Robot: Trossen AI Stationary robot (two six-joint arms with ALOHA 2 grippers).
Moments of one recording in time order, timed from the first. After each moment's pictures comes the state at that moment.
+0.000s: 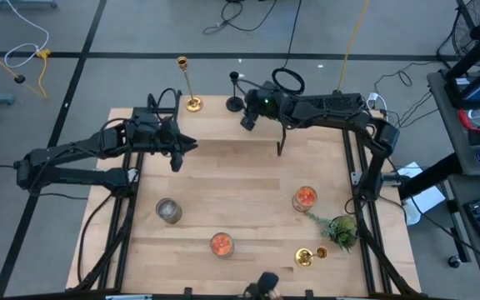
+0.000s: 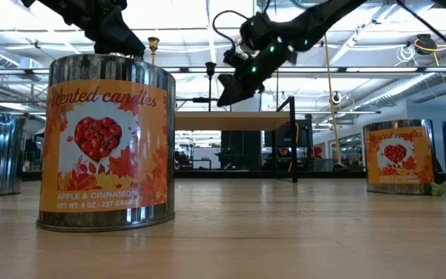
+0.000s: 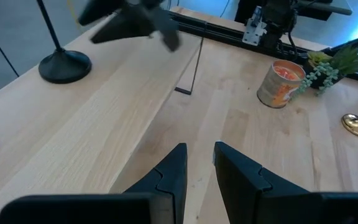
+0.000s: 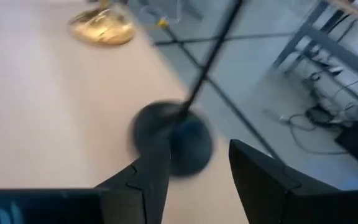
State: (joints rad) left arm 0.31 0.86 0.82 -0.43 0.05 -0.10; right arm -0.48 1.81 1.38 -0.02 0.18 -0.20
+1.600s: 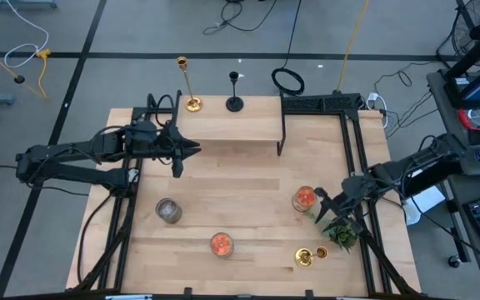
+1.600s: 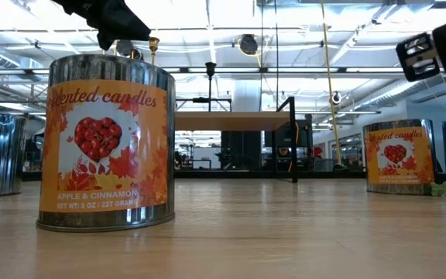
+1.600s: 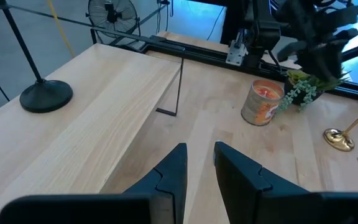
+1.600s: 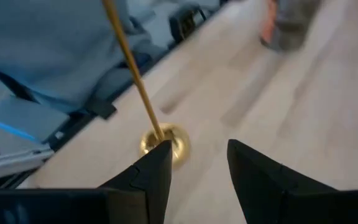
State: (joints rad) left arm 0.18 0.86 0.82 -0.34 -0.05 -0.13; right arm 0.41 0.61 0.36 -0.26 -0.32 -0.02
